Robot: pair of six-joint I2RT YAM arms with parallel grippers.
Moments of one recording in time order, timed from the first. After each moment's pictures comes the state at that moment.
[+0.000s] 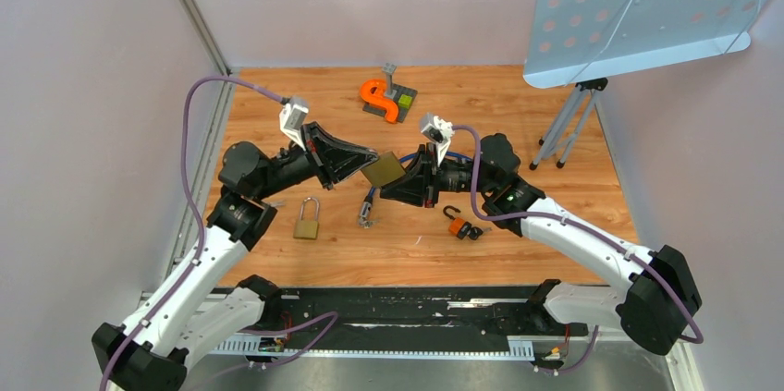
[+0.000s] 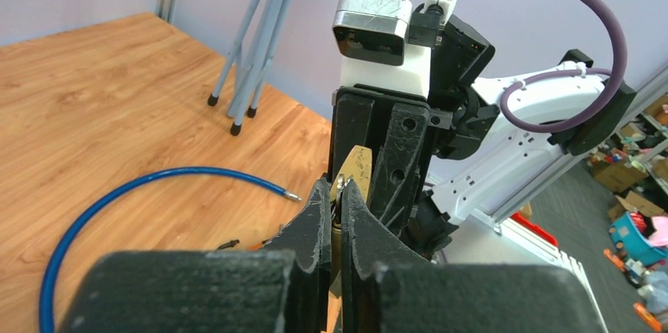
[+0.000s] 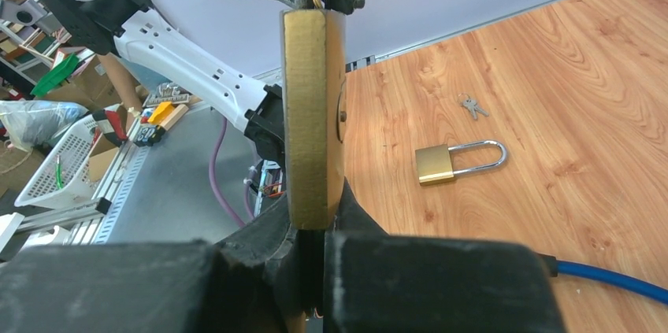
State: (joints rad) left arm -0.48 0.84 0.80 0.29 0.68 -0.62; right arm 0.75 1.19 0.83 0.44 -0.81 0.43
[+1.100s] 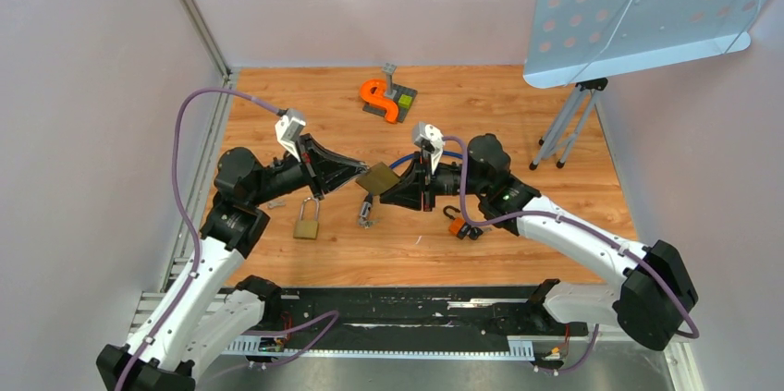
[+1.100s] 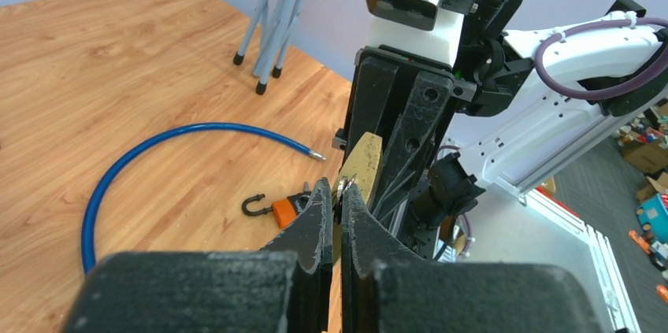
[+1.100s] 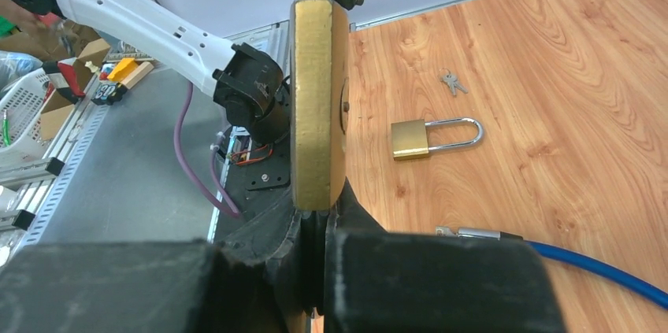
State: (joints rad) left arm -0.37 0.76 0.75 0.16 0.76 -0.52; right arm 0.75 1.21 0.82 0.34 -0.83 0.24
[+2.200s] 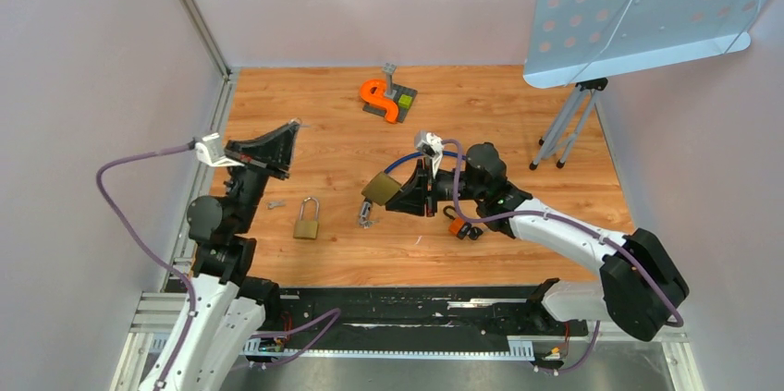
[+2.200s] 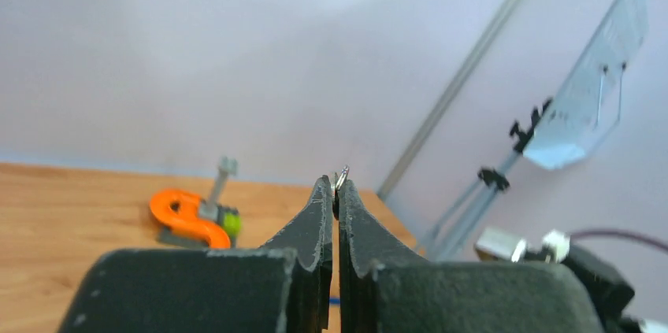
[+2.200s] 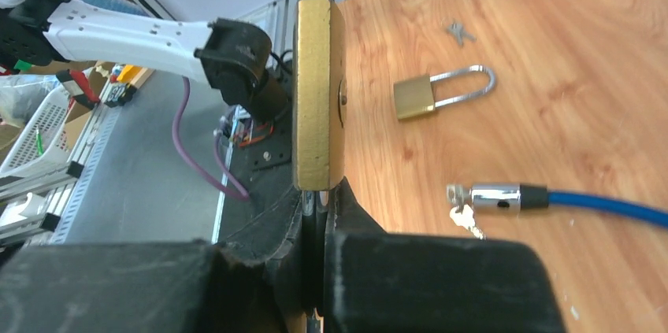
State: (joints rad) left arm -0.24 0.53 0.53 0.41 0.19 -0.62; right arm 0.72 1.28 0.71 0.51 -0.86 0.35
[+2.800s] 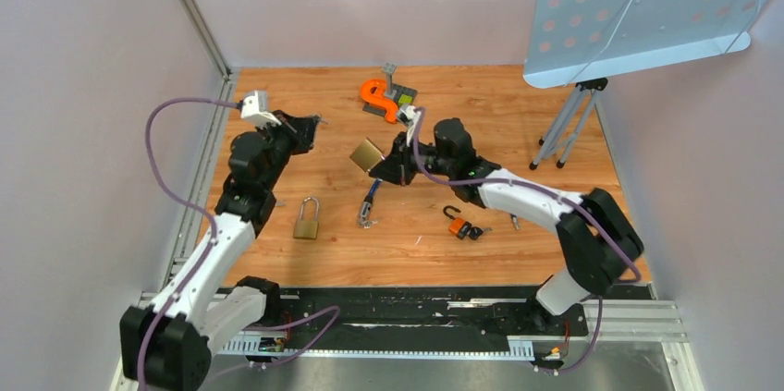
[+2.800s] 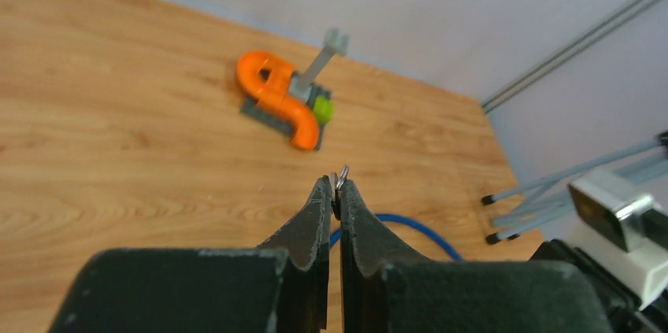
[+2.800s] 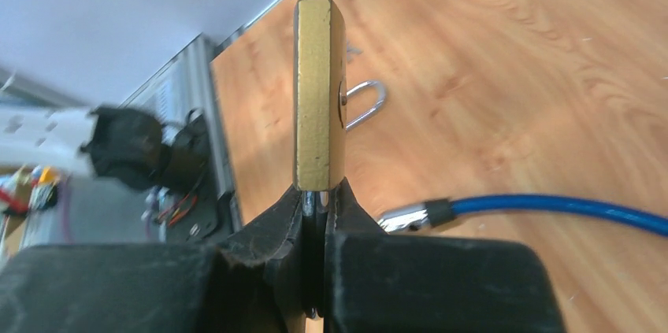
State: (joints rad) left arm -0.24 0.89 0.67 0.28 0.06 -0.58; right arm 0.70 1.51 0.91 0.39 -0.64 0.40
